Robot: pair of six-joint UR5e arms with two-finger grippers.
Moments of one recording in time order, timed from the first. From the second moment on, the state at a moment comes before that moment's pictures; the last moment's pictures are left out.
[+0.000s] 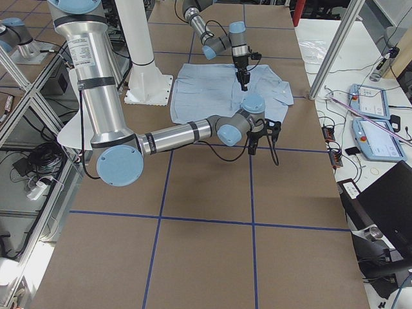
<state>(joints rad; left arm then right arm) -0.60 -2.59 -1.15 -2.32 -1.91 -1.76 1.10 -1.35 1.59 -1.07 2.22 1.10</state>
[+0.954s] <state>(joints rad) -0.61 -2.18 -1.64 -2.24 -1.93 -1.71 0.53 -1.53 1.99 -1.11 1.82 1.69</state>
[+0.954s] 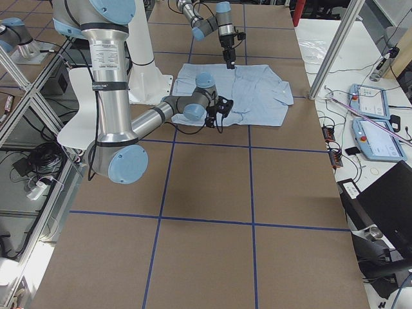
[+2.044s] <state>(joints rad) -0.61 -2.15 -1.65 -2.25 -1.93 -1.68 0.09 -1.48 2.13 -1.56 1.52 1.90</state>
